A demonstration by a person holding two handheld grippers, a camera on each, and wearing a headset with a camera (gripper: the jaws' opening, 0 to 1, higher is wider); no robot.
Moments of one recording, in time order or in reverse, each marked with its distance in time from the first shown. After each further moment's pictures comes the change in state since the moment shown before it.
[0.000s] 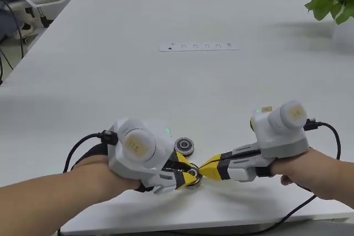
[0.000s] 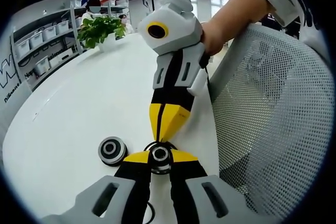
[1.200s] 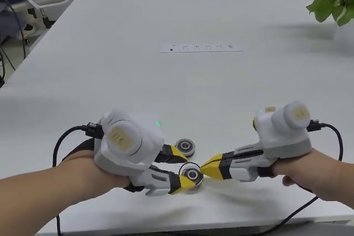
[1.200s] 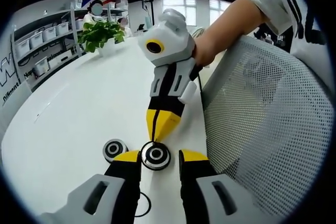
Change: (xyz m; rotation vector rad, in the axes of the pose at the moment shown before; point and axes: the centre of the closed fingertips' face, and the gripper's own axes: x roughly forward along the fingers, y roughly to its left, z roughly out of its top) left arm -0.027 -0.005 0.012 -0.022 -0.033 -0.023; right arm -0.003 0.000 0.004 0.006 -0.018 0.001
